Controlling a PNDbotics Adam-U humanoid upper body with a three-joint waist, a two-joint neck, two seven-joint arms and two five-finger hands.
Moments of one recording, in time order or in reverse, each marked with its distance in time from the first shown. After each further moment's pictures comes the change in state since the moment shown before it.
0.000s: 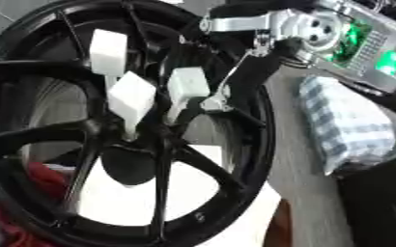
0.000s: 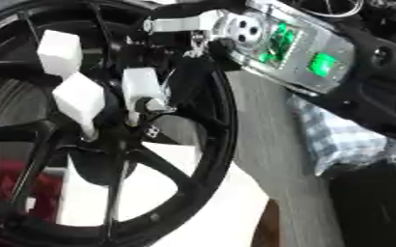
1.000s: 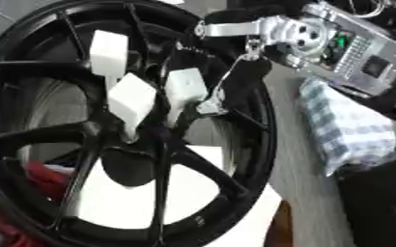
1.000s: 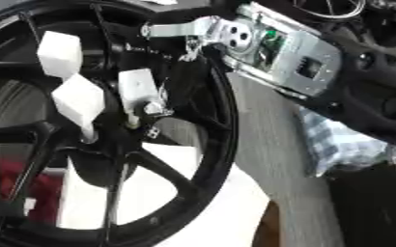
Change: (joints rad) left arm 0.000 -0.010 0.000 0.000 -0.008 0.006 -0.006; right arm -0.010 0.024 0.012 0.030 0.004 -0.007 -0.024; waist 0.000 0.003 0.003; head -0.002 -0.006
